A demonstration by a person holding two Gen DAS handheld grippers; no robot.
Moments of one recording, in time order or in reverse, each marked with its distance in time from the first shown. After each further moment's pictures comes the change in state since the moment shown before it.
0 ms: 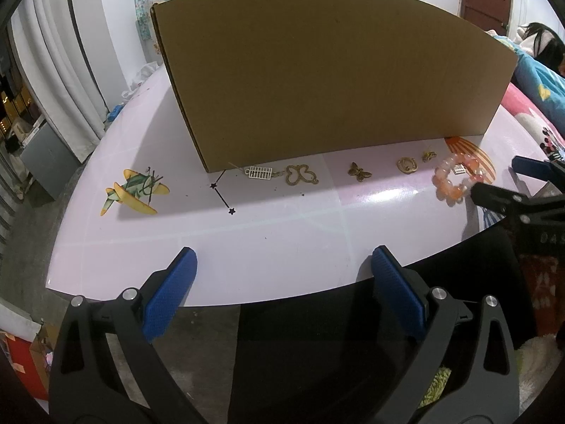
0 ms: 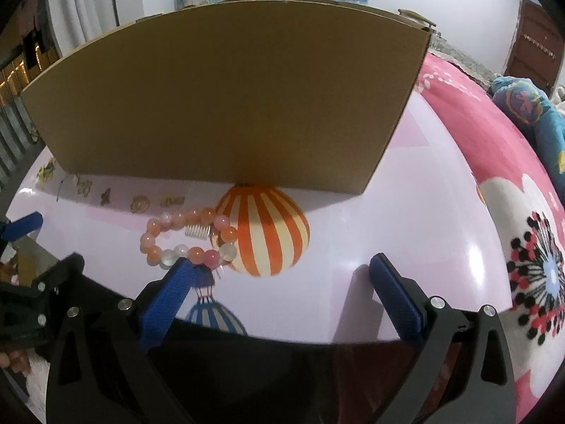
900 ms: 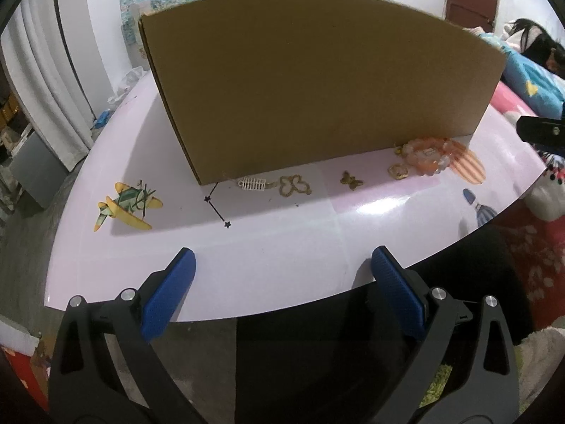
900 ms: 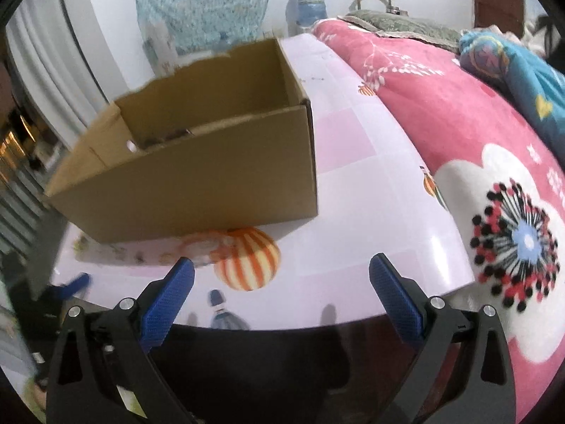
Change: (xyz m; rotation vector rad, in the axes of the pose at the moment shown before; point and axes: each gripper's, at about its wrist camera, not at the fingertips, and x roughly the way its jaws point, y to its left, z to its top) left arm 0.007 0.011 0.016 0.034 -0.010 -0.064; right arm -0.047 -0.051 0.020 0.261 -0.037 0.094
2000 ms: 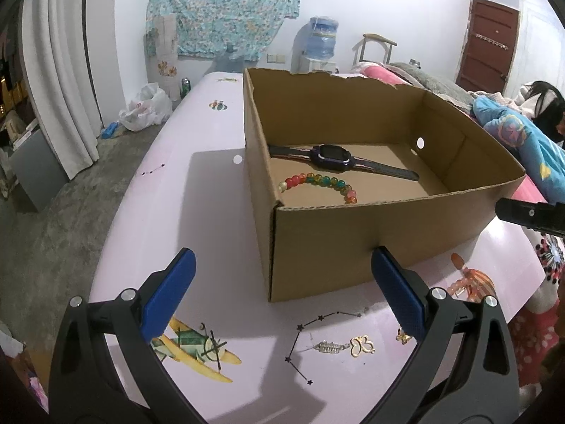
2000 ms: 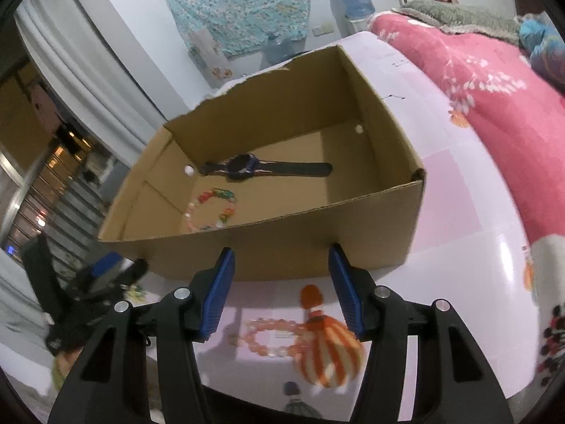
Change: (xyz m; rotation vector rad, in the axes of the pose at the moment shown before) left arm -0.002 0.053 0.073 -0.122 -0.142 -0.004; right arm 0.041 0.036 0.062 -0.007 0.030 0.246
